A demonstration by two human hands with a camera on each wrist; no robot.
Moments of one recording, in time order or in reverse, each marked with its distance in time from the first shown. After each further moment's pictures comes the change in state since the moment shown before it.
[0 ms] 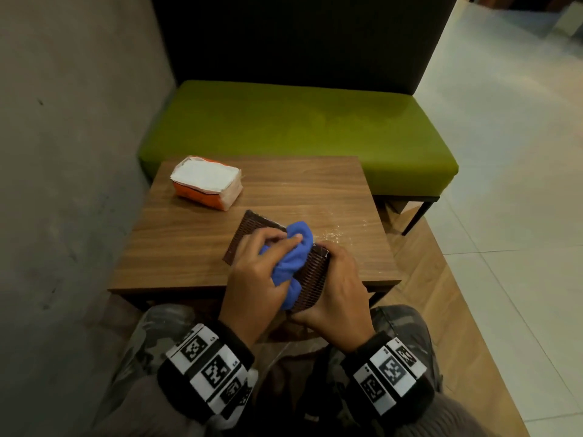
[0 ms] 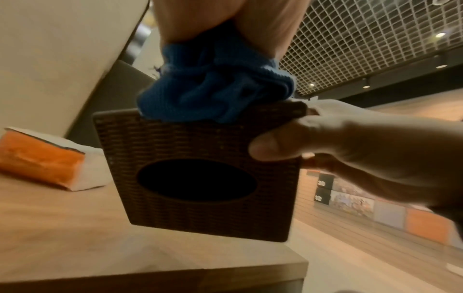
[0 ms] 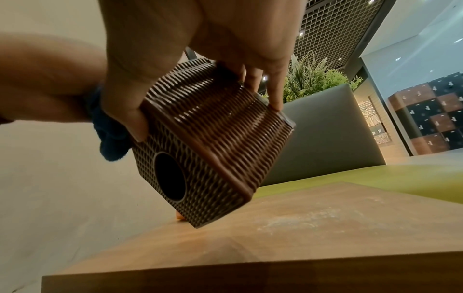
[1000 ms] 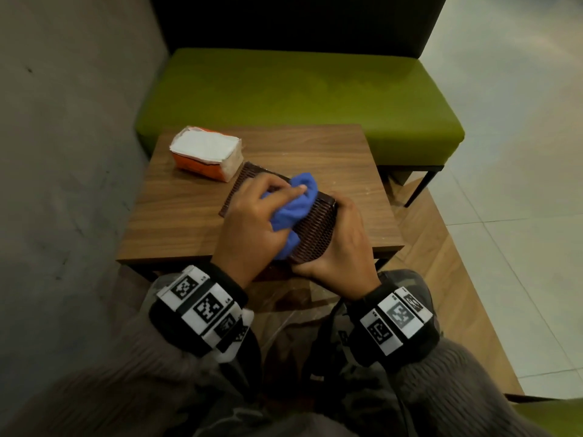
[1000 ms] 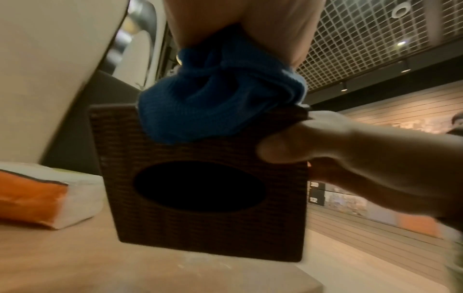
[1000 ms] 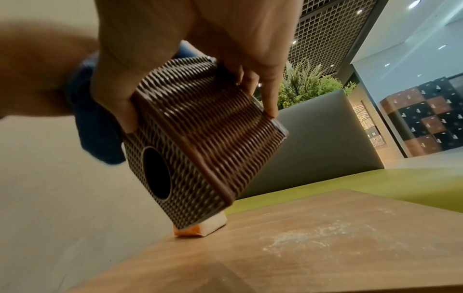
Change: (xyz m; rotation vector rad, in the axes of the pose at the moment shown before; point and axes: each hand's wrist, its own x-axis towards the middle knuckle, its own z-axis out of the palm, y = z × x) left_hand 0.021 0.001 -0.022 0.049 -0.100 0.091; right_hand 0.011 -0.008 -0.006 0.078 0.008 0.037
